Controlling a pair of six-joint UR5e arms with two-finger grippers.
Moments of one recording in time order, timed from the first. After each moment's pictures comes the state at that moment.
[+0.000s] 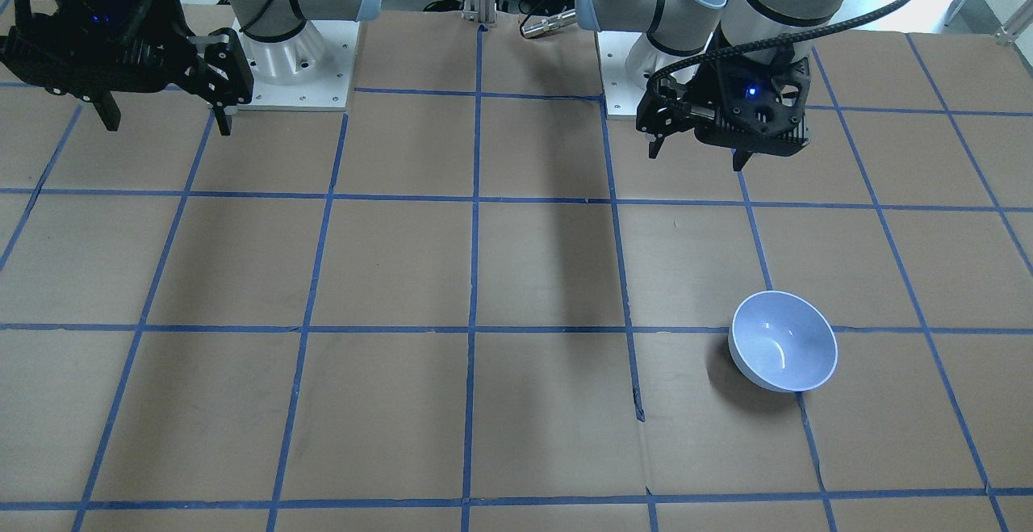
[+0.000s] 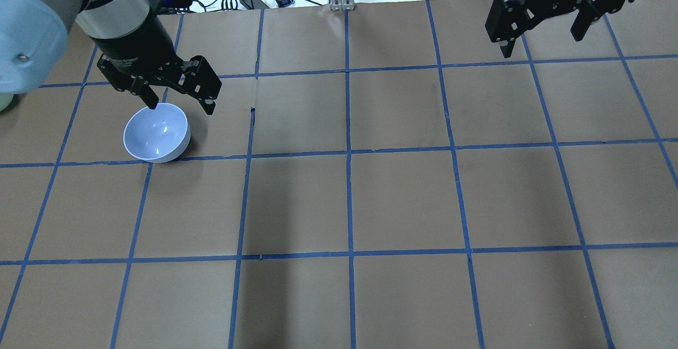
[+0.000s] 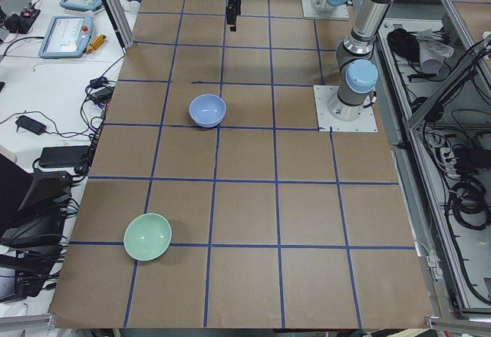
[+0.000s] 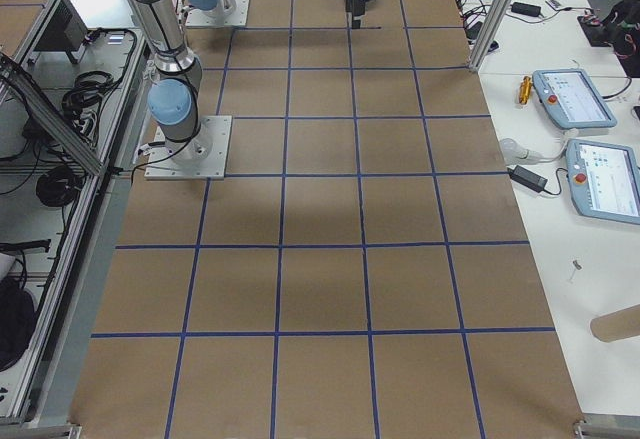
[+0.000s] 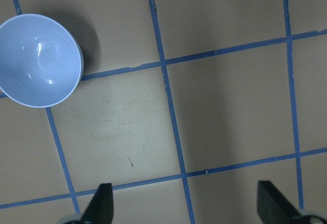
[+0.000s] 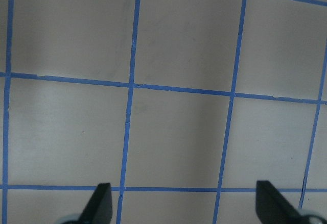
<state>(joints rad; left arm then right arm) -1.58 -1.58 -1.56 -1.63 1.58 0.15 1.60 -1.53 1.37 -1.45 -1.74 -0.09</state>
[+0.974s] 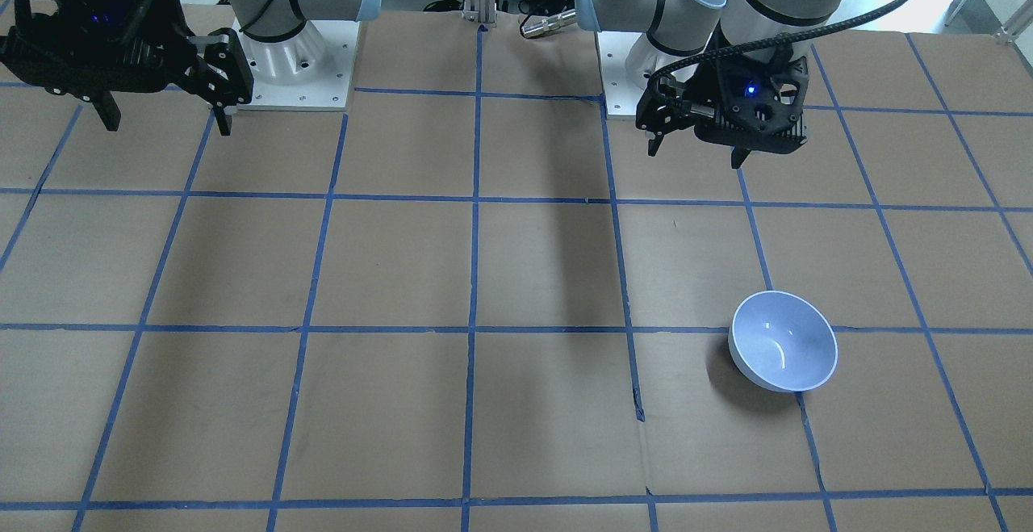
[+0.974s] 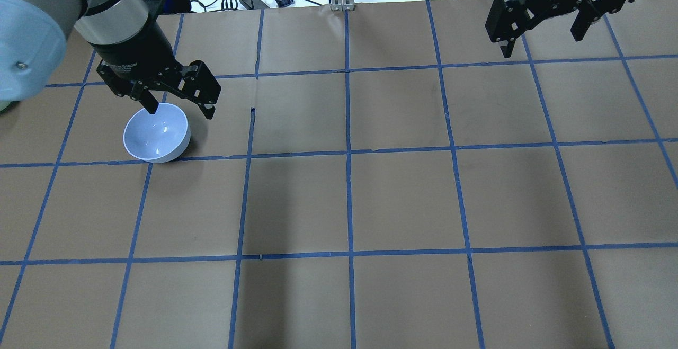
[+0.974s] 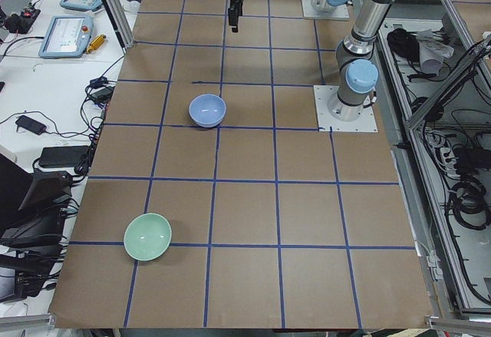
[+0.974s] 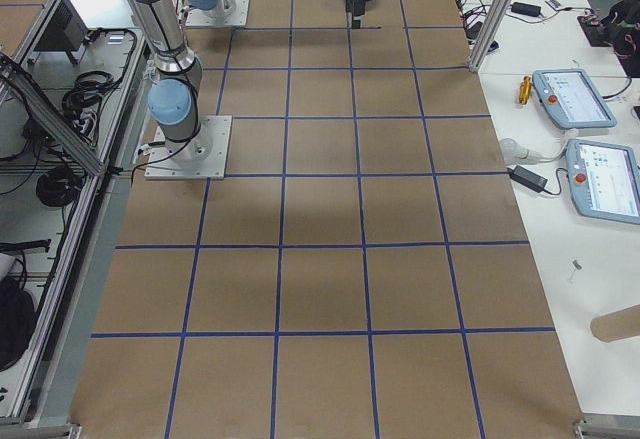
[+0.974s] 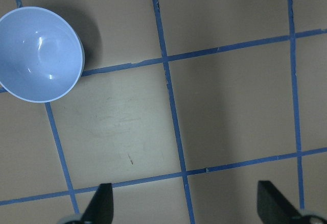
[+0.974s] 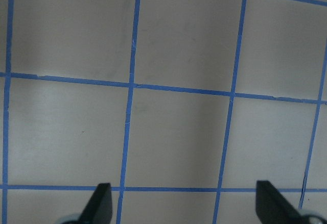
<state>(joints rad) -1.57 -1.56 -1.57 -1.62 1.57 0.15 1.60 -1.53 1.37 -1.45 -1.74 -0.09</state>
